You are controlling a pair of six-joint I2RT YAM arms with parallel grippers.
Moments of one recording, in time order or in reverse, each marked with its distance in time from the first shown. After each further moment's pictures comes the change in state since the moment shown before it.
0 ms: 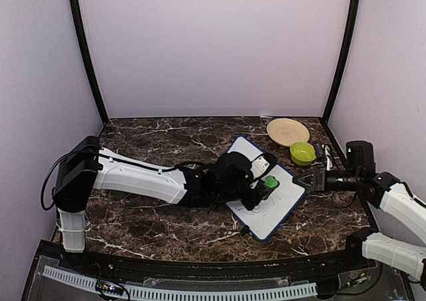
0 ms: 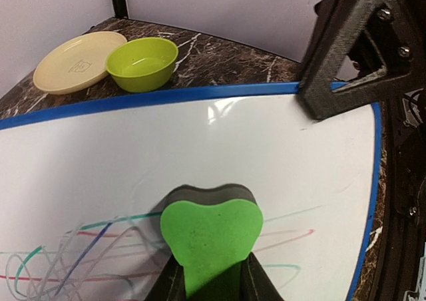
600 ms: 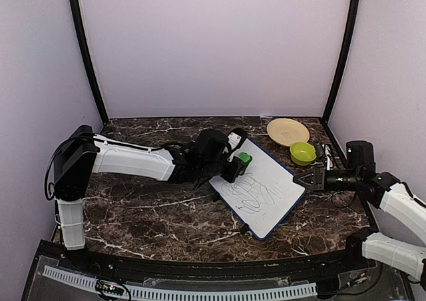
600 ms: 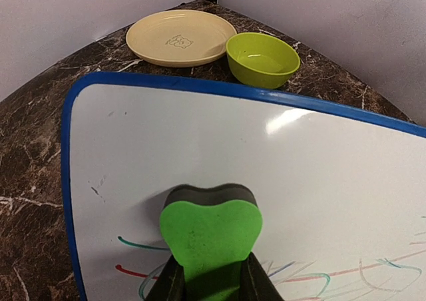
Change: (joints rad) left arm 0.210 -0.031 -0.036 -0.031 -0.010 -0.068; right arm 0.000 0.000 0.000 0.002 0.020 0.006
